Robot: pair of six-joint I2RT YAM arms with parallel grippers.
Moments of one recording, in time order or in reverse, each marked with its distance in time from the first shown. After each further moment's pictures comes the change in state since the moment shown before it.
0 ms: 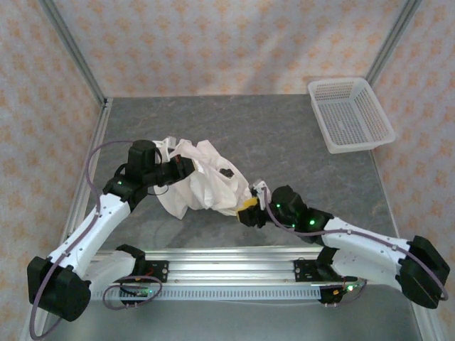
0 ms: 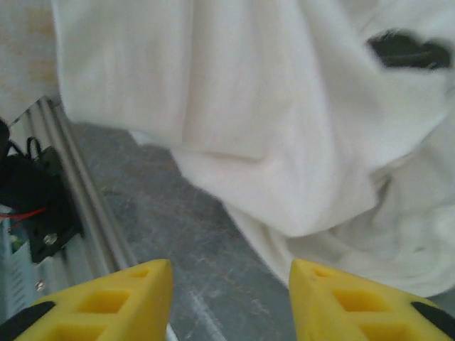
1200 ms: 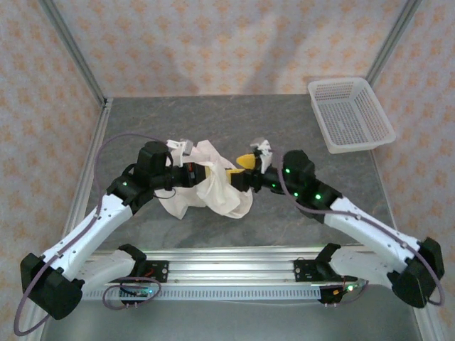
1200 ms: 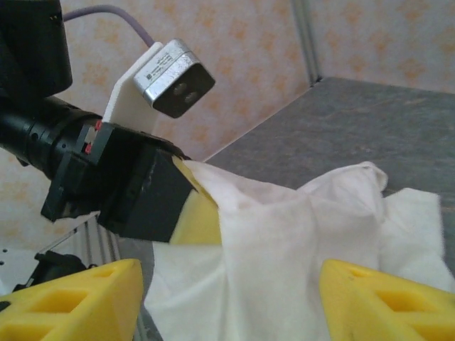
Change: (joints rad) left arm -0.169 -0.005 0.072 -0.074 -0.053 0.174; right arm -0.129 0.143 0.386 0.029 -0.173 -0.040
